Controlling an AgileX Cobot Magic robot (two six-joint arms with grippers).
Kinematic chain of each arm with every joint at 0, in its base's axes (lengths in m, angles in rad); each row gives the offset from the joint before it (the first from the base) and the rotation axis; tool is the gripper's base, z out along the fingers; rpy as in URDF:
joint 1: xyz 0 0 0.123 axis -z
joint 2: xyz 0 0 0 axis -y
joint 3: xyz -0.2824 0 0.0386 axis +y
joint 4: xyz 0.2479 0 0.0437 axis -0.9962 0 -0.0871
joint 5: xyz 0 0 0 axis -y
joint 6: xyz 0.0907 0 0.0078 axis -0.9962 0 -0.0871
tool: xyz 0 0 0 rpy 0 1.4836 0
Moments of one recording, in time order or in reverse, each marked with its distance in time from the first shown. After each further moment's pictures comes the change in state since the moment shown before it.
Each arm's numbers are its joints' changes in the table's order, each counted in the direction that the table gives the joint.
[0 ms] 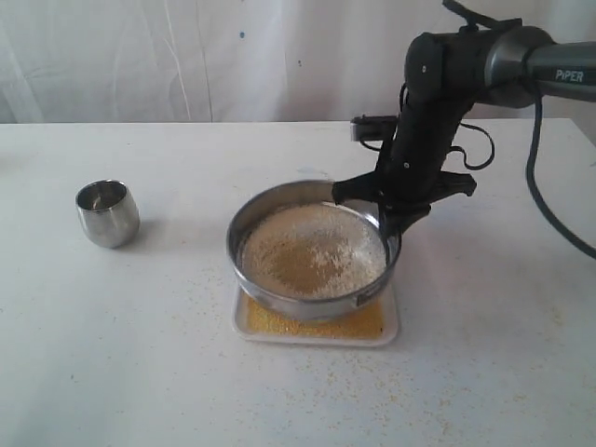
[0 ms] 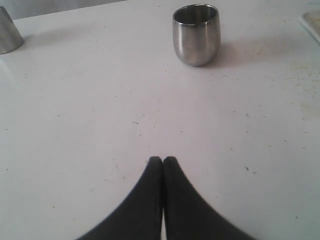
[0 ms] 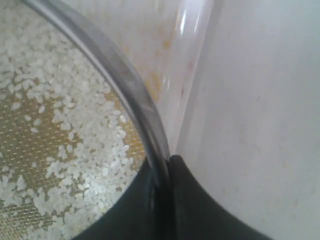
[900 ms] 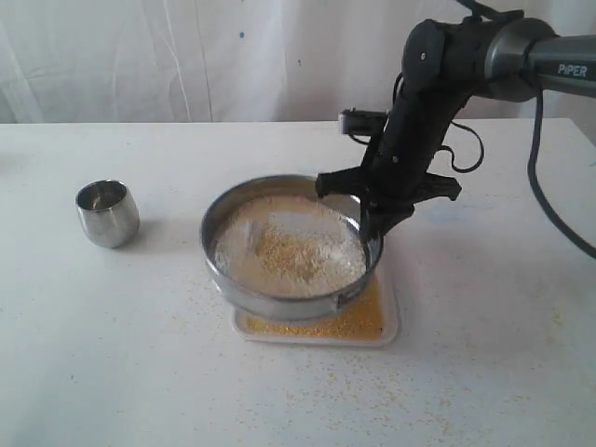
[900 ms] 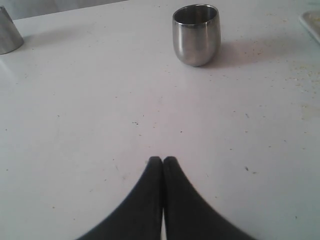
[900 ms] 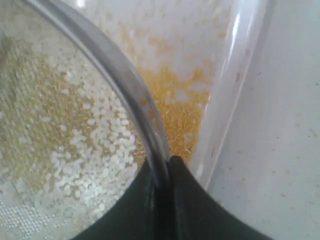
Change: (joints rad) left arm 0.000 0.000 0.000 0.000 0.000 0.000; right arm -0.026 0.008 -0.011 -0.107 -0.063 0.060
